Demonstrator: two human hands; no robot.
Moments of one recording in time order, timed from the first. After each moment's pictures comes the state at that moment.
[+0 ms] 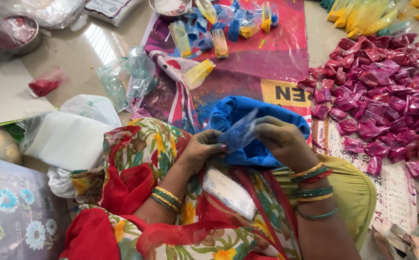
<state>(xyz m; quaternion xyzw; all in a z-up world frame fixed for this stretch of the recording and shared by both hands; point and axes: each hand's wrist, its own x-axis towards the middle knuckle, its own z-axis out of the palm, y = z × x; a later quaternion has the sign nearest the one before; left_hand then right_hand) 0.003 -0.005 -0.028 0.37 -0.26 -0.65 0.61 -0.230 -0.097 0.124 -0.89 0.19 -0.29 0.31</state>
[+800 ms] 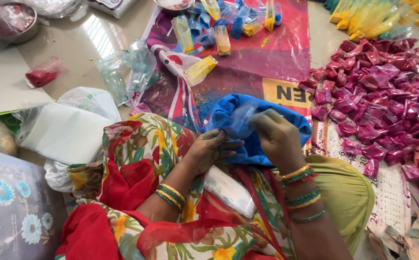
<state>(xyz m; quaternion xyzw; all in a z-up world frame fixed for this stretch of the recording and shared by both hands) -0.007 -0.007 -0.024 0.24 -0.19 -0.73 0.61 -0.203 -0.072 0.130 -0.88 0.21 -0.41 0.14</state>
